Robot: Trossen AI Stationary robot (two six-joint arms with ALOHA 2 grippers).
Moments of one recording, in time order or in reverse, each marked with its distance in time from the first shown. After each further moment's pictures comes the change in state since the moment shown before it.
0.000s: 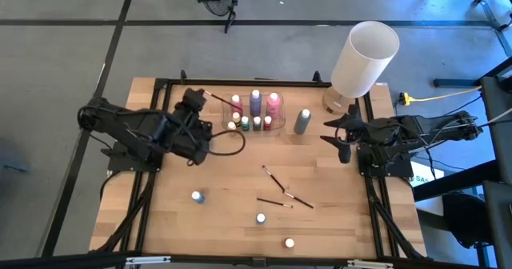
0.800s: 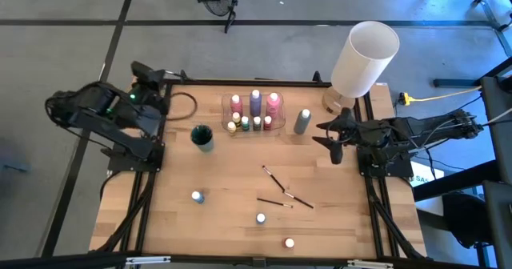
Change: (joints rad) left arm 0.086 -0.411 -0.139 0.000 0.047 0.015; right arm 0.000 0.105 0.001 0.123 -0.002 0.126
